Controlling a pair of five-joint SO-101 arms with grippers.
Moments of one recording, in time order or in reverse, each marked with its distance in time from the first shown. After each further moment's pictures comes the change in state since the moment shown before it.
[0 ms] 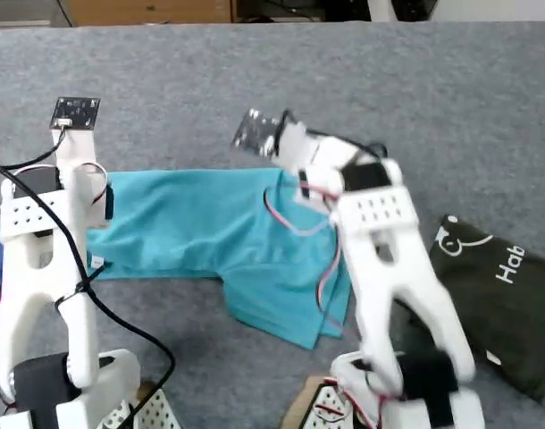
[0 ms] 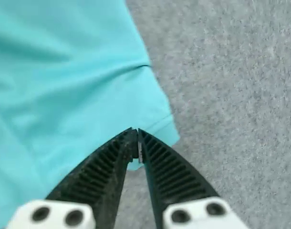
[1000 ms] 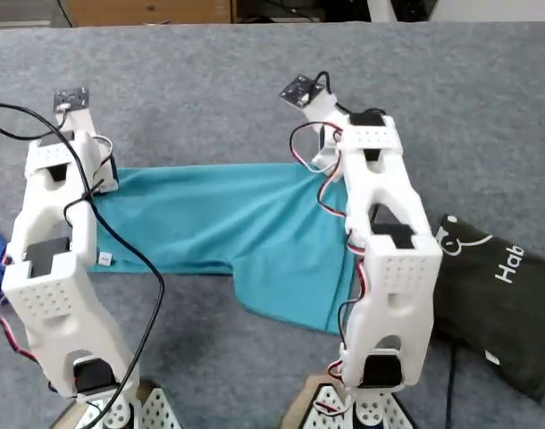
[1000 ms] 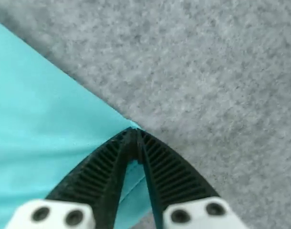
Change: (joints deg) left arm -1.5 46.9 -31.0 -12.0 13.5; right arm 9.8 51.9 -40.4 0.2 -9.1
